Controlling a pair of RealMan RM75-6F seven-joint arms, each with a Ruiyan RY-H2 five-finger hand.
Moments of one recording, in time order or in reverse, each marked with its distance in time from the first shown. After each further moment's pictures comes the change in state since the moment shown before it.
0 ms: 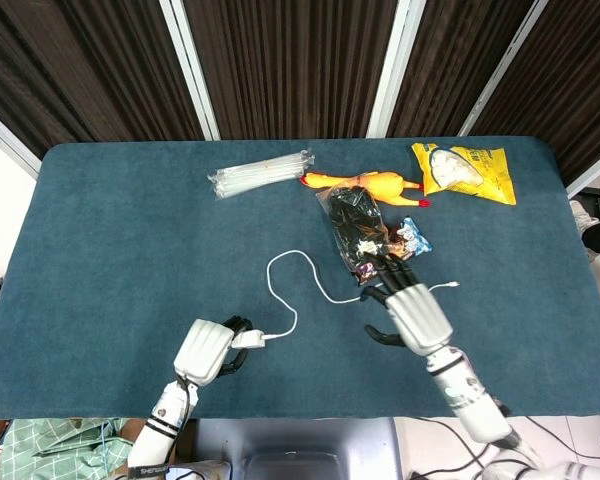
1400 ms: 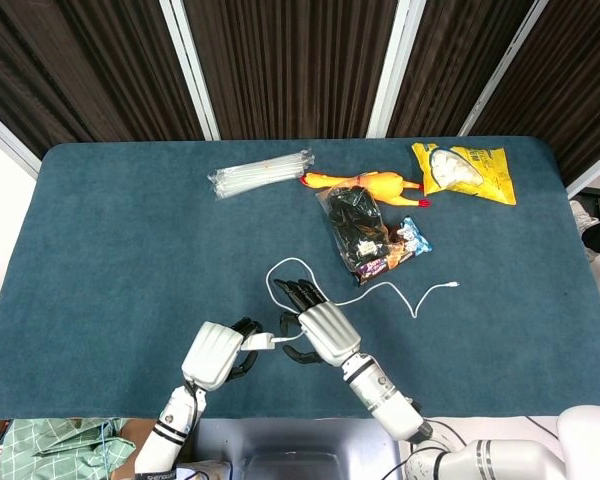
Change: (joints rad) left arm 0.007 -0.028 -0.002 -0.008 0.051 0.017 0.033; right arm 0.198 -0.293 -0.012 0.058 0.209 -0.100 -0.064
